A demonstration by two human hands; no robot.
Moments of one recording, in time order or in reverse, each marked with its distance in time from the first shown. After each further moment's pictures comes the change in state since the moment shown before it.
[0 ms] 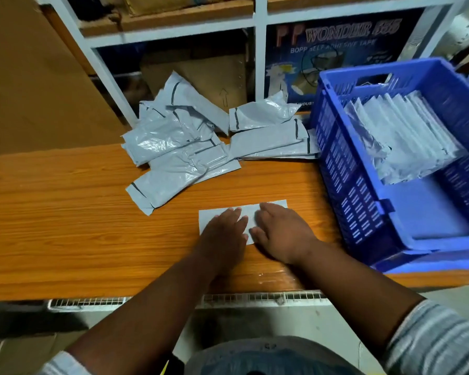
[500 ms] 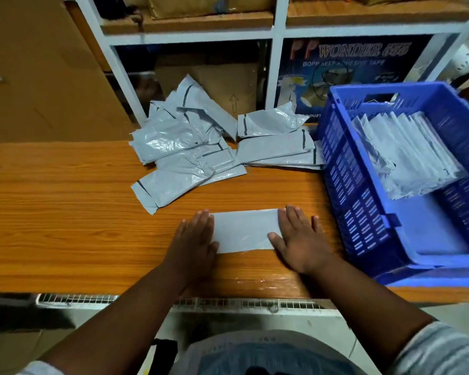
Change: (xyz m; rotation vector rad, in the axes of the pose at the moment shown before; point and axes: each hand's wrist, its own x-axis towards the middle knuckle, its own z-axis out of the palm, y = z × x) left_hand -0.052 -0.071 0.028 -0.004 0.036 -0.181; right_hand -0.018 0.023 0.011 -0.004 -0.092 0.285
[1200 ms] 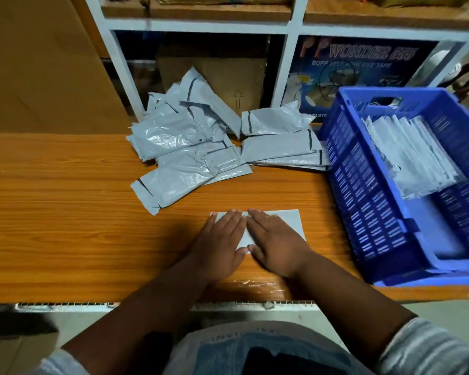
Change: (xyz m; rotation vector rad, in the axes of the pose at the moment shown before) left_hand 0.026 0.020 -0.007 0.016 0.029 0.259; right_hand 0.020 -0.062 0.003 -0.072 0.043 -0.350
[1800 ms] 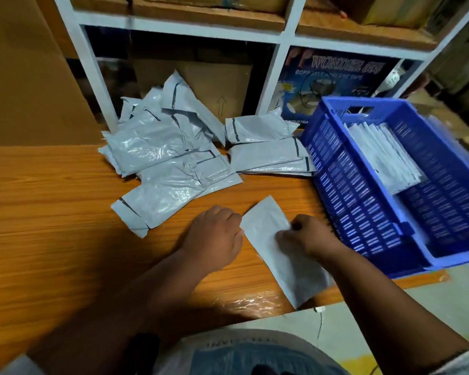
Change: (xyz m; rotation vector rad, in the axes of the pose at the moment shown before) left_hand 0.039 -0.047 -0.036 -0.235 0.288 0.118; right_hand -0.007 0.007 -0.074 0.612 0.075 0.853
